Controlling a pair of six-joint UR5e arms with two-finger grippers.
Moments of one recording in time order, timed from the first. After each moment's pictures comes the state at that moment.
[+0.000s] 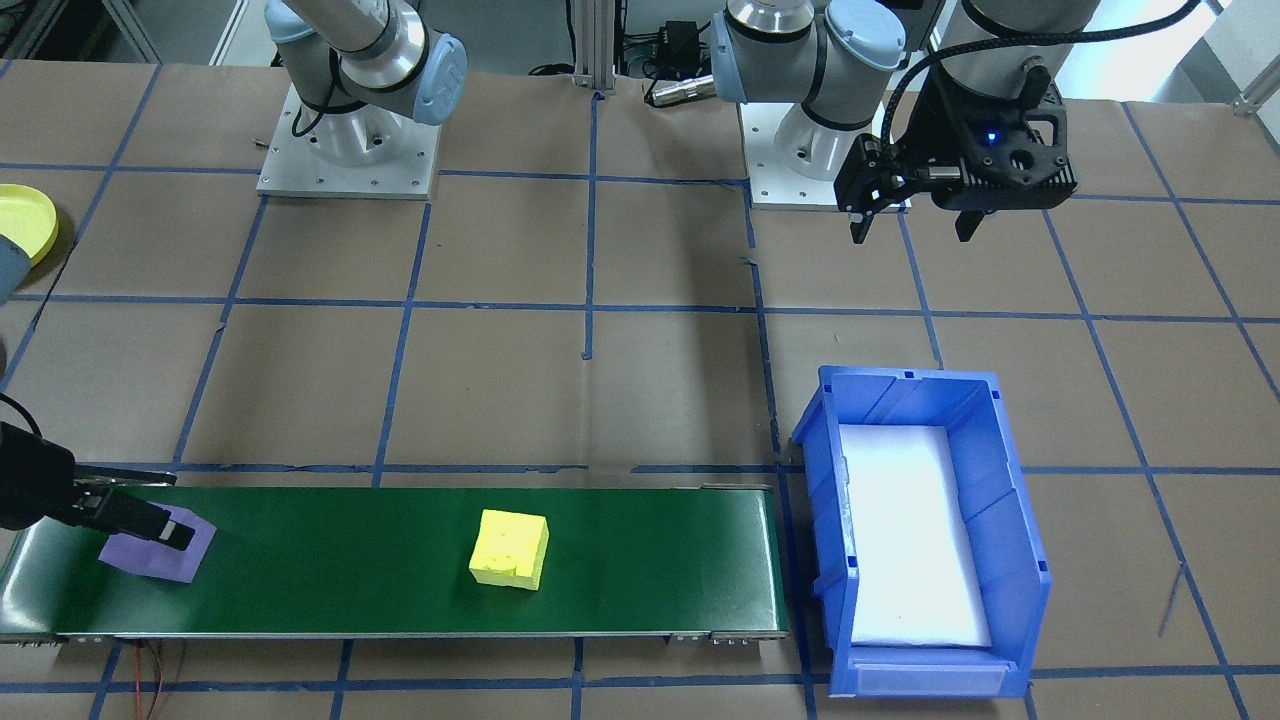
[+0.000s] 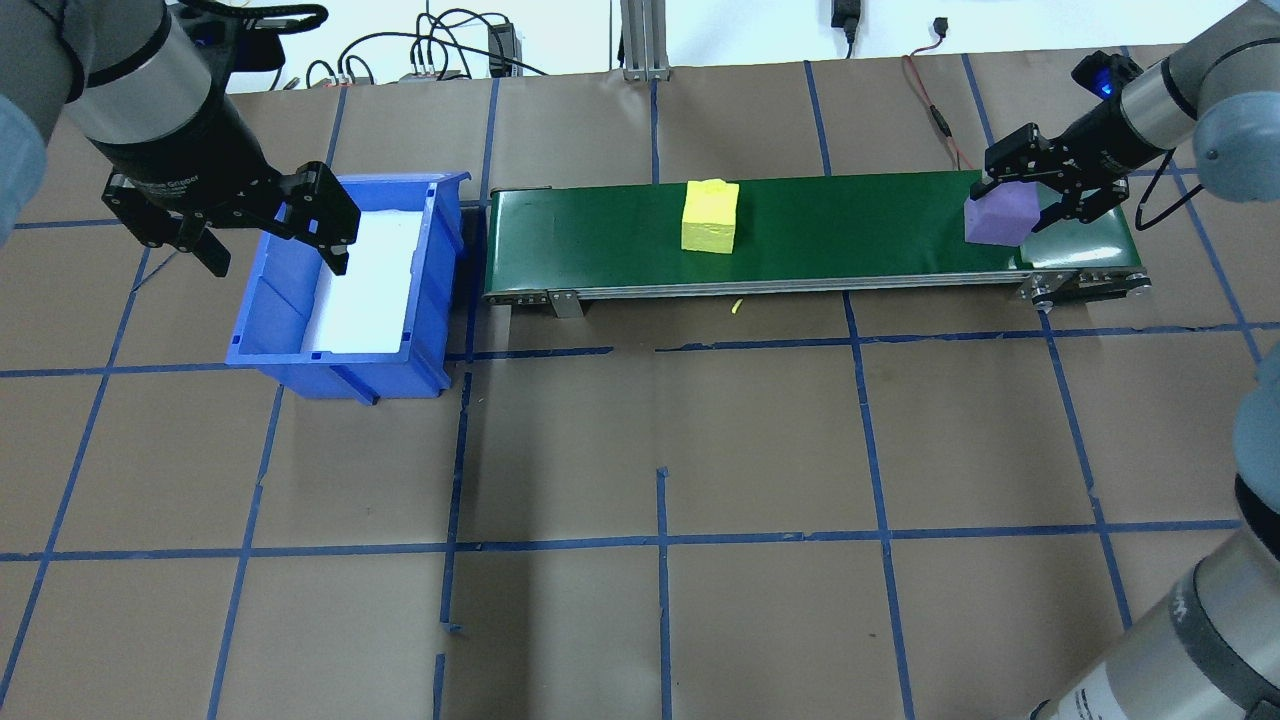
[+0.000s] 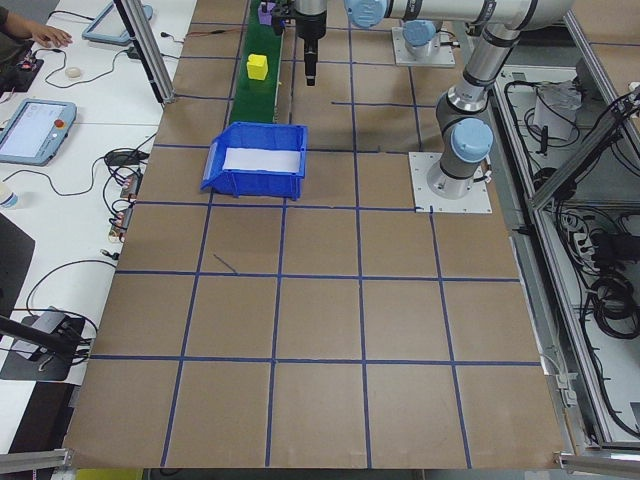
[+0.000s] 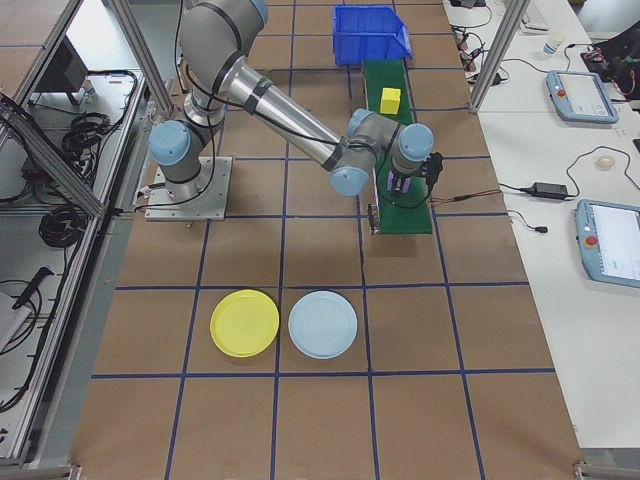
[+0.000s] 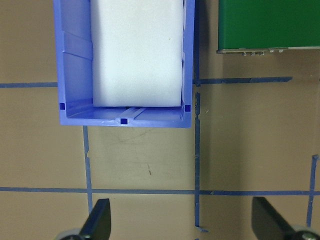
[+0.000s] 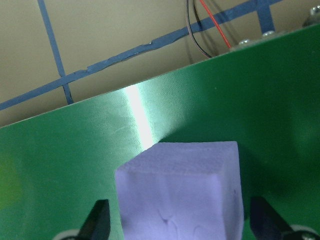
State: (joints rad) left arm -1.52 -1.52 -1.59 -1.62 1.64 0.04; right arm 1.14 -1.08 1.56 -1.96 -1.16 -0.18
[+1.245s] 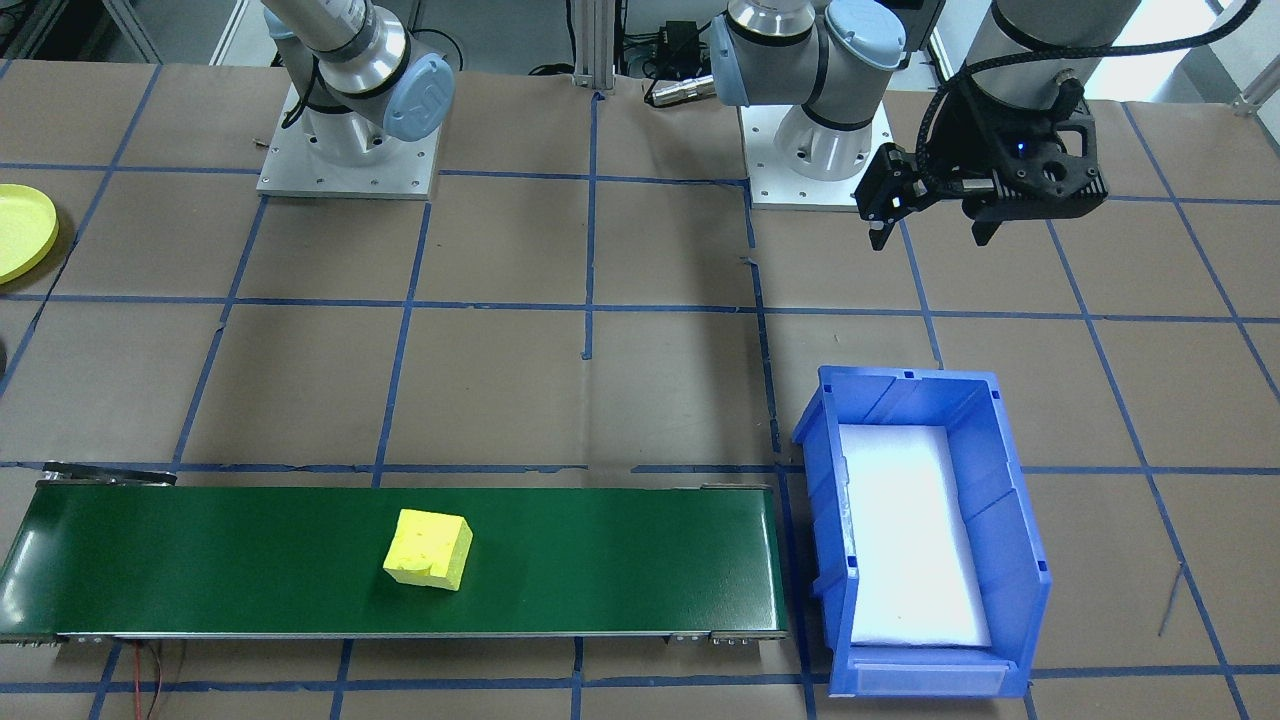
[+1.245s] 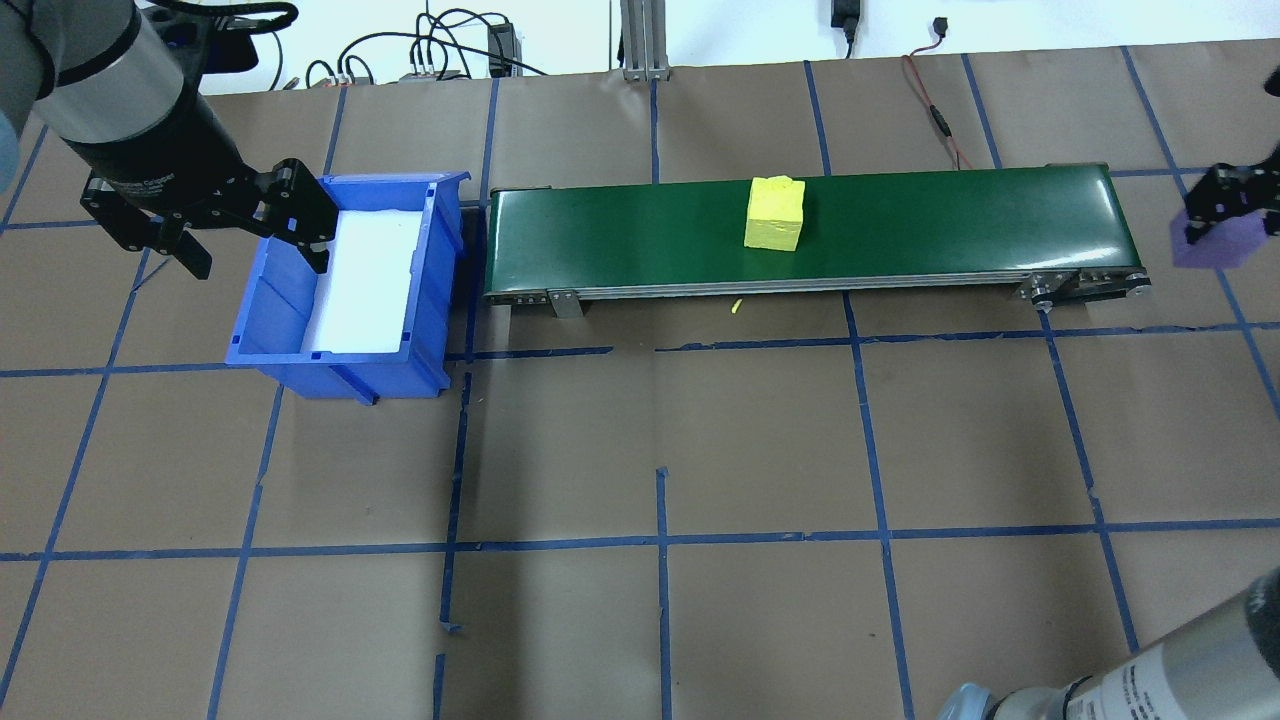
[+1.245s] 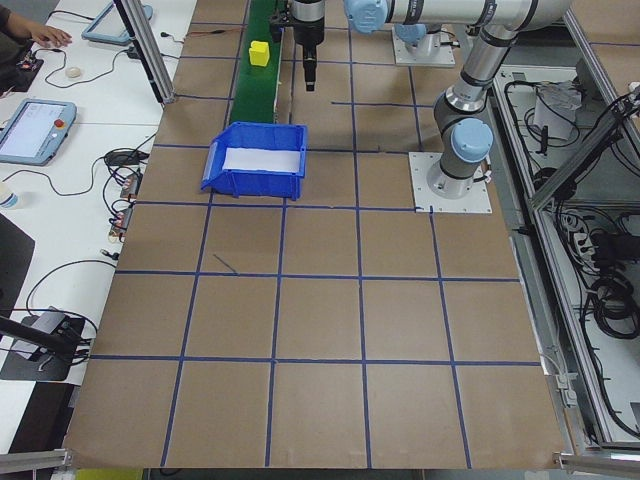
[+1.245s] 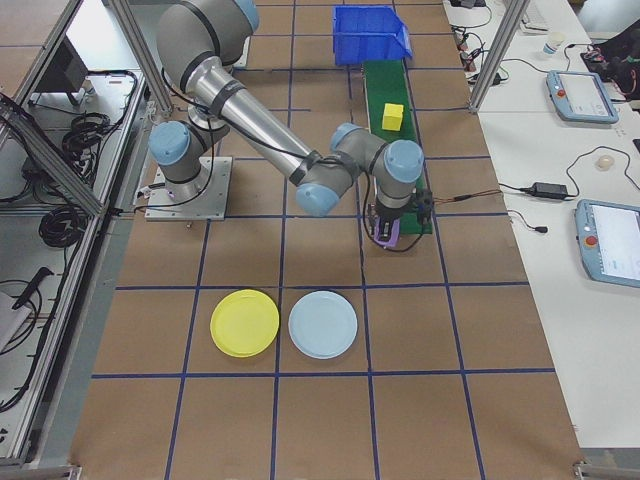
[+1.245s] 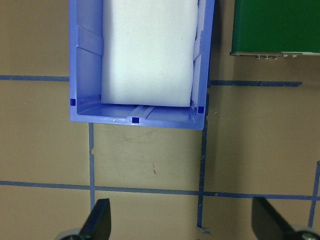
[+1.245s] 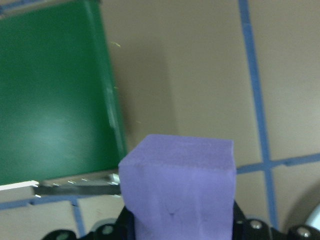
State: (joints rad) left arm -1.48 -1.52 -1.59 -1.62 1.63 0.05; right arm 0.87 -1.16 1.55 -1.93 -1.49 -0.54
